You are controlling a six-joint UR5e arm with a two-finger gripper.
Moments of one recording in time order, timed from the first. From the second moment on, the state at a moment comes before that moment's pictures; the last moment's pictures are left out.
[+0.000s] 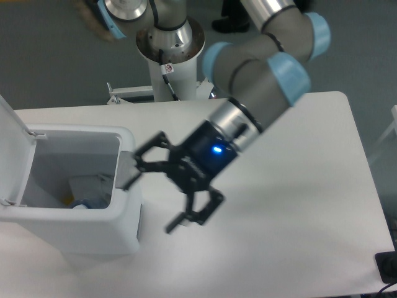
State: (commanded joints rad) arm 2.58 -2.02 -1.42 -0.89 0.36 0.56
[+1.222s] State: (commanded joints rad) arm 2.68 -2.02 -1.47 -1.13 1.49 1.32
